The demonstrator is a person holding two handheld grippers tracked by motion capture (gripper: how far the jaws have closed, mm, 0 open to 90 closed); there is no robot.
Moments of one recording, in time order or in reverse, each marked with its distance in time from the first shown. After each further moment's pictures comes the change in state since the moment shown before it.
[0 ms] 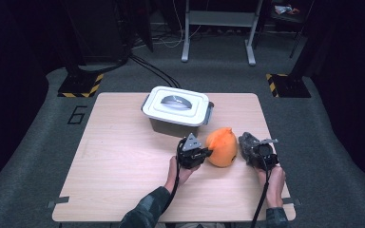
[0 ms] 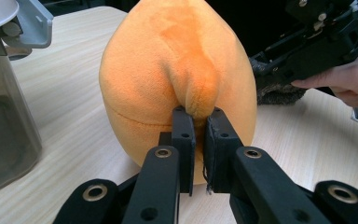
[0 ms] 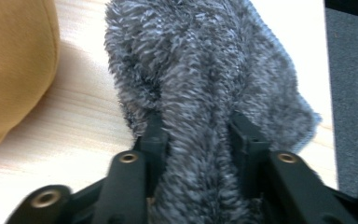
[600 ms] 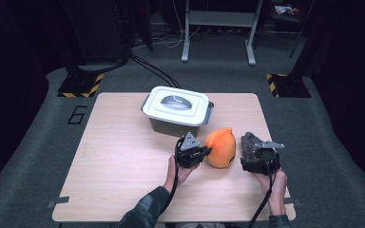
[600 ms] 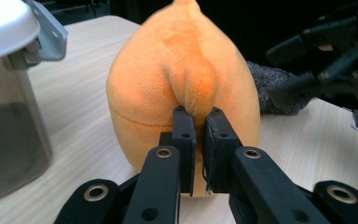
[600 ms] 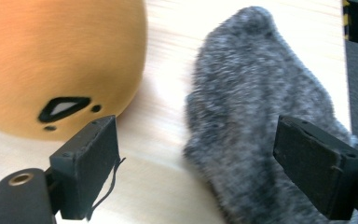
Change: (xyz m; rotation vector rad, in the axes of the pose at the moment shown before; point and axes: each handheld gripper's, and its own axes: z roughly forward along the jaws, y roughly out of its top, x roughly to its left) left arm 0.000 0.005 -0.008 -0.032 0.019 -0.005; right arm 0.012 -0.006 -0.045 -0.133 0.147 -0.037
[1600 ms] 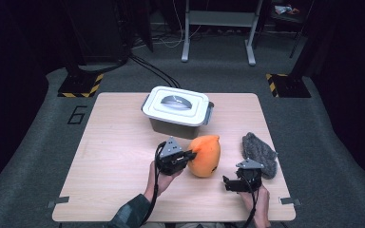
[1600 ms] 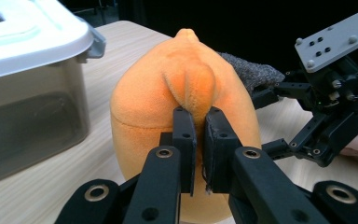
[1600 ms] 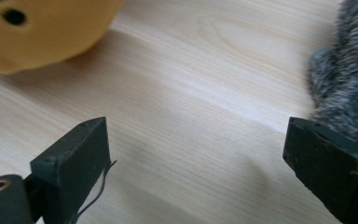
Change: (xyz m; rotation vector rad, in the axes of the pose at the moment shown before) left arm -0.004 0.000 -0.075 0.003 0.027 0.013; right arm 0.055 -0.050 0.023 -0.024 0.096 -0.100
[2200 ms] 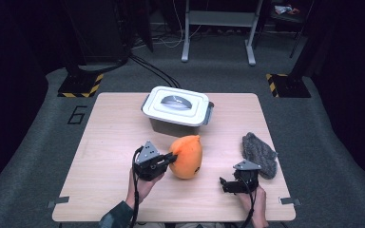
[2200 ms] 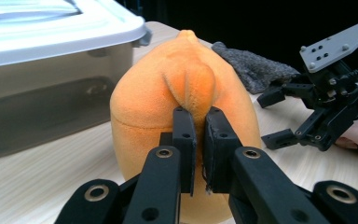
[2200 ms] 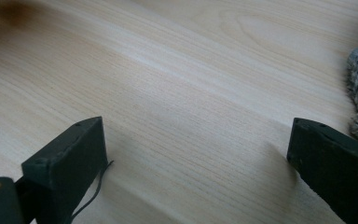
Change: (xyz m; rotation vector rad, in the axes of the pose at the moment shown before) left arm 0.015 -0.016 -0.056 -0.016 0.079 -0.033; right arm 0.002 -0.006 0.011 -0.012 0.045 -0.028
